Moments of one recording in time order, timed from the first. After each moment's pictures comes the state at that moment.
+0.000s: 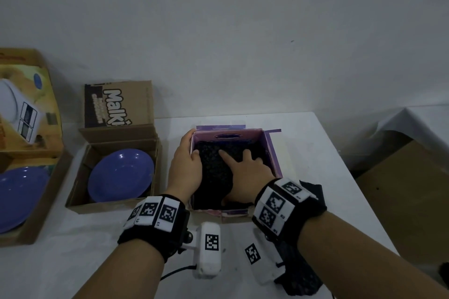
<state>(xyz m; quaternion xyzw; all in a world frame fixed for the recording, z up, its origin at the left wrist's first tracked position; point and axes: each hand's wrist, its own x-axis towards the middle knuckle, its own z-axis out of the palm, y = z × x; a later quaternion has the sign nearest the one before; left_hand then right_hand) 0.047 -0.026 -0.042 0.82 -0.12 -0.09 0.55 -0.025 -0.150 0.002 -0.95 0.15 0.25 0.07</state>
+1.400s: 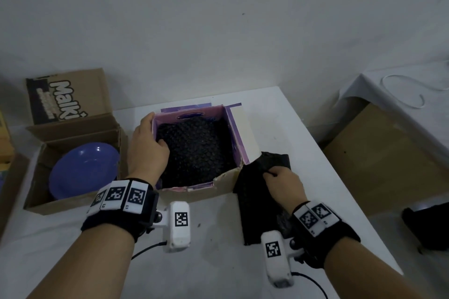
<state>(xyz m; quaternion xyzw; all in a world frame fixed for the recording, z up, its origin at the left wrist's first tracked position) 0.038 -0.026 -0.032 0.91 -0.14 0.00 0.39 -0.151 -0.233 -0.059 -0.84 0.43 0.02 0.33</state>
